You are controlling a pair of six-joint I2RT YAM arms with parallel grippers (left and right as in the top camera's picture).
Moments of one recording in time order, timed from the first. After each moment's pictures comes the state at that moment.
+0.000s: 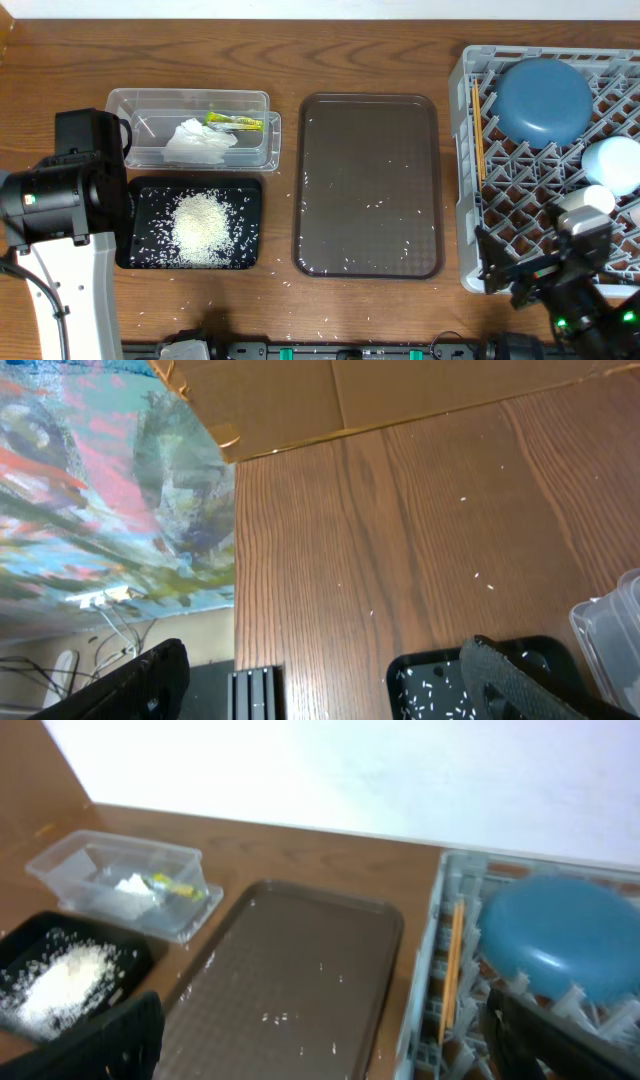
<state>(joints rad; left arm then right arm) 0.15 1.24 1.55 -1.69 -0.88 -1.12 -0.10 0.43 1.00 -0.91 -0.45 -0.04</state>
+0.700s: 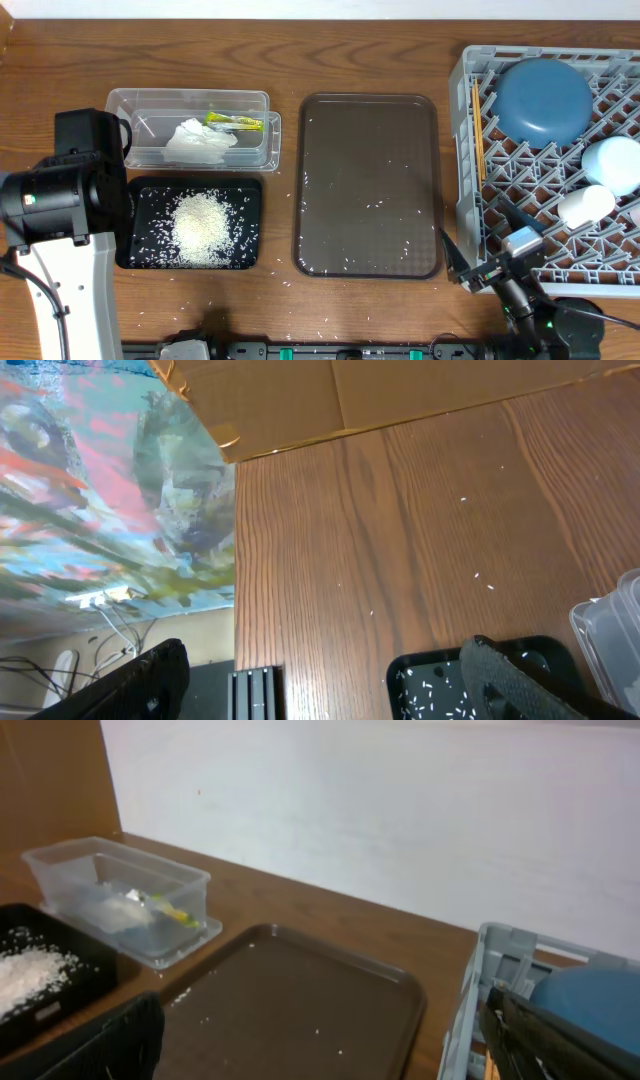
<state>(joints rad) 0.15 1.24 1.55 -1.69 -0.88 -1.12 0.03 0.03 0.27 -0.25 -0.45 -0.04</state>
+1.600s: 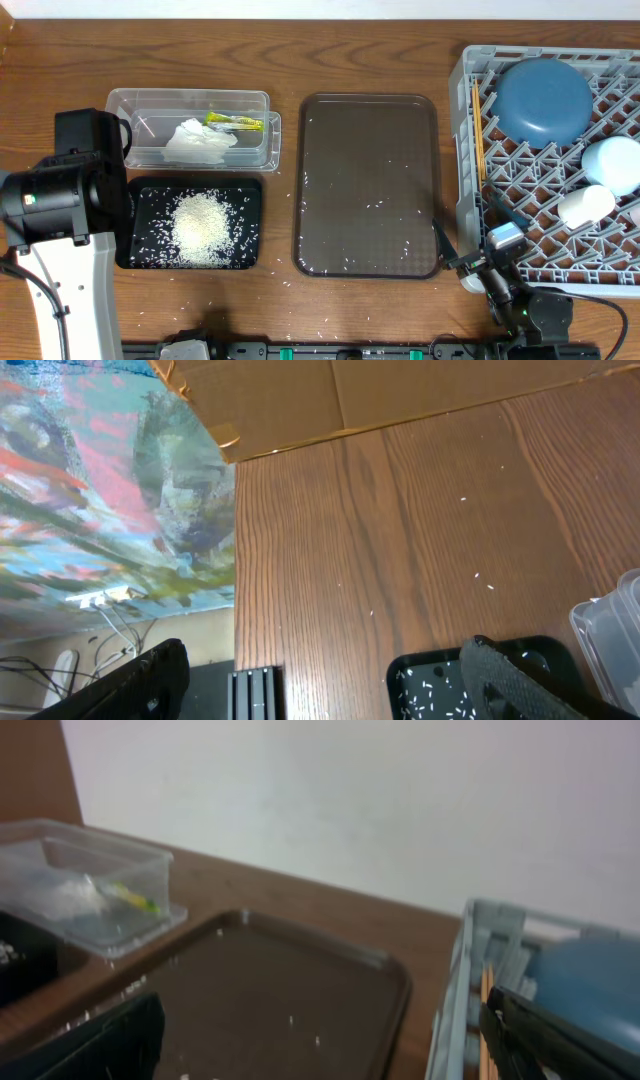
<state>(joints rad) 0.15 1.24 1.55 -1.69 -0.88 -1.12 0.07 0.01 0.01 0.02 -0.35 -0.04</state>
